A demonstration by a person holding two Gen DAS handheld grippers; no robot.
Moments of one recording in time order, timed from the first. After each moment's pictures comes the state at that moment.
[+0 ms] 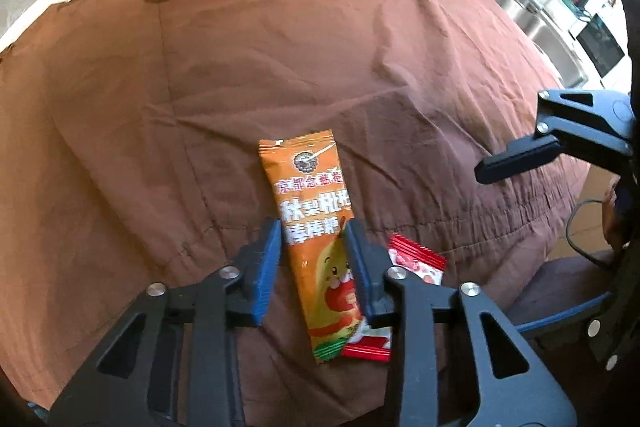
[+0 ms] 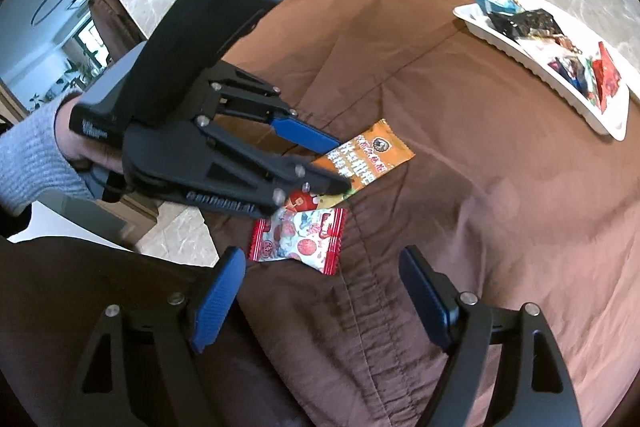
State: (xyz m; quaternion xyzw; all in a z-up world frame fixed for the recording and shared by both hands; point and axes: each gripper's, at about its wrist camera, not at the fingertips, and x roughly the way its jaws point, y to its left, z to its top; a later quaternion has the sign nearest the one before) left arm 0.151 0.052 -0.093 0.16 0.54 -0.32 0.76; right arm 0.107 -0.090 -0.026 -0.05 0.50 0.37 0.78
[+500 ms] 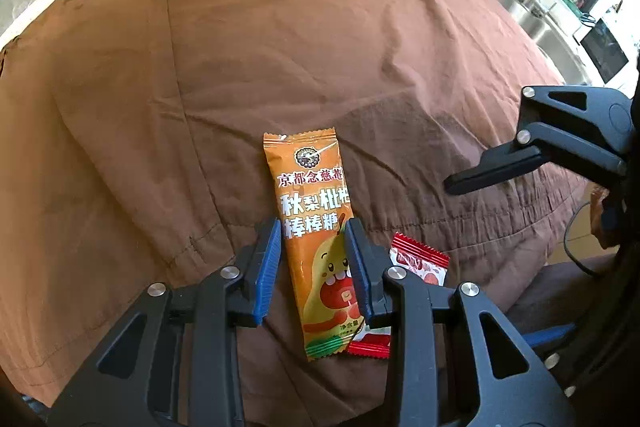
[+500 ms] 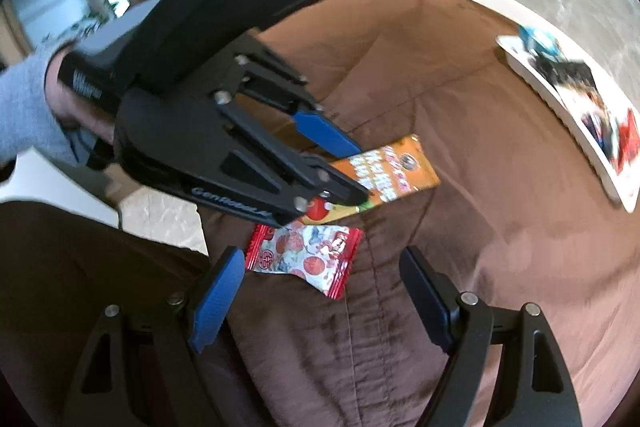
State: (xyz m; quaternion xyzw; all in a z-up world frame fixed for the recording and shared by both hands) left arm 0.154 0.056 -0.092 0.16 0.54 -0.32 0.76; right arm 0.107 -0.055 -0.033 -0.16 0.47 0.40 0.77
